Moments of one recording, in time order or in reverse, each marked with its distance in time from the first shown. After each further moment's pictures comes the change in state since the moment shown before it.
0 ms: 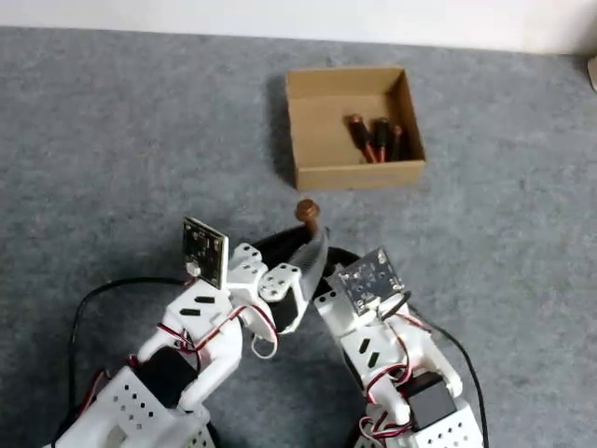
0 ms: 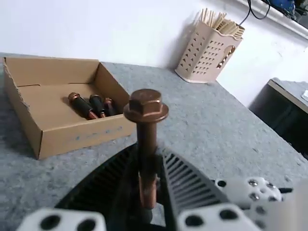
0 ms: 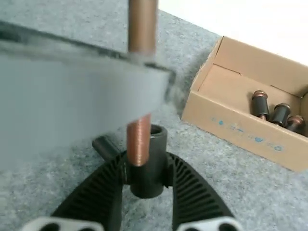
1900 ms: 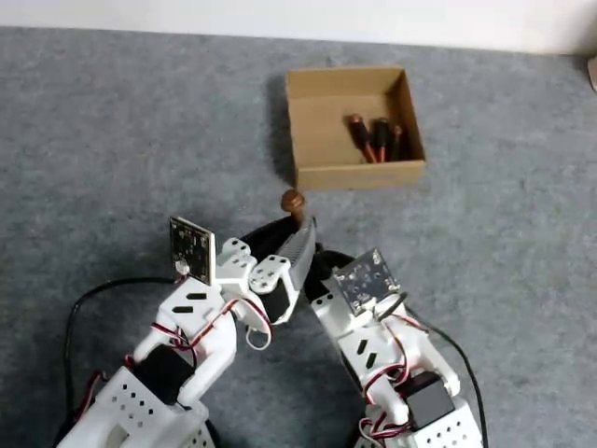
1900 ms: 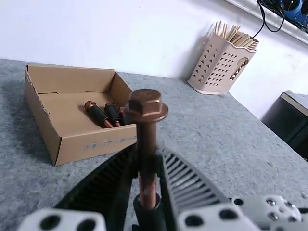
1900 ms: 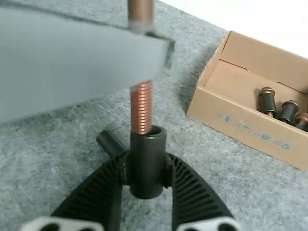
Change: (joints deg) left arm -3.7 -0.6 2.1 -2.4 -0.2; right arm -1.1 0.0 0.4 0.0 0.0
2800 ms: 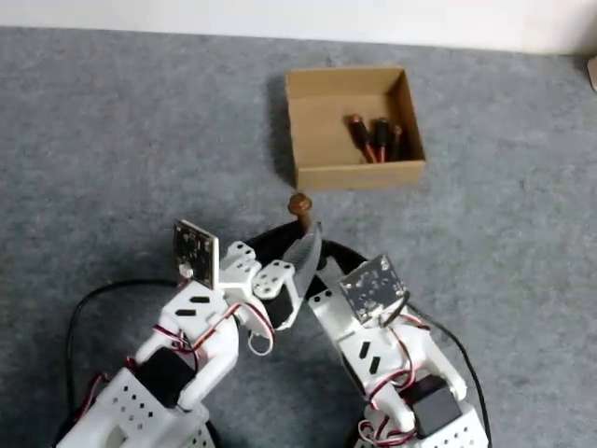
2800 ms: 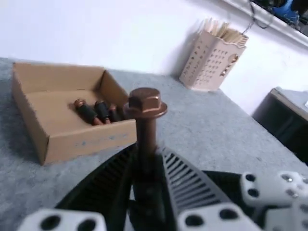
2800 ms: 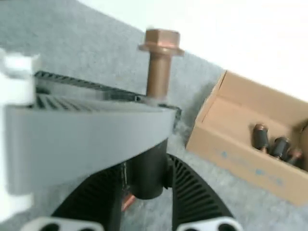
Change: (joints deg) left arm 0.5 -0.7 0.4 0.0 0.3; right arm -2.3 0.1 -6.0 -2.5 -0.1
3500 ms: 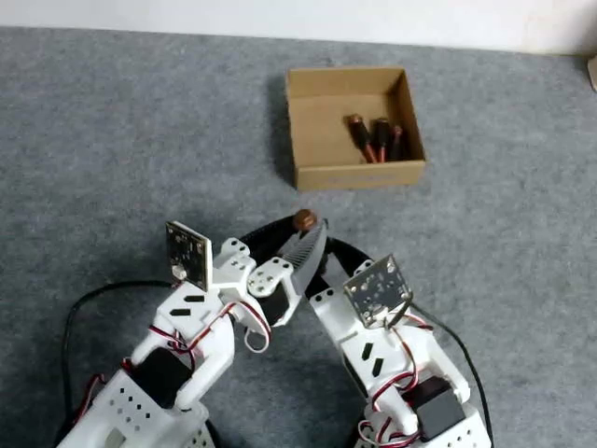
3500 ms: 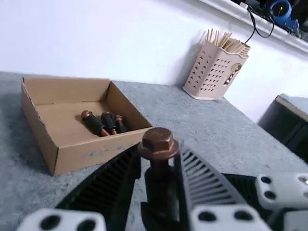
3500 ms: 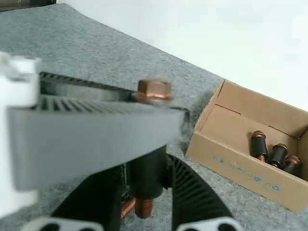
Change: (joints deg) left arm -0.5 -0.1 -0.1 -0.1 -3.0; right arm 0.0 0.1 -1.1 0.1 0.0
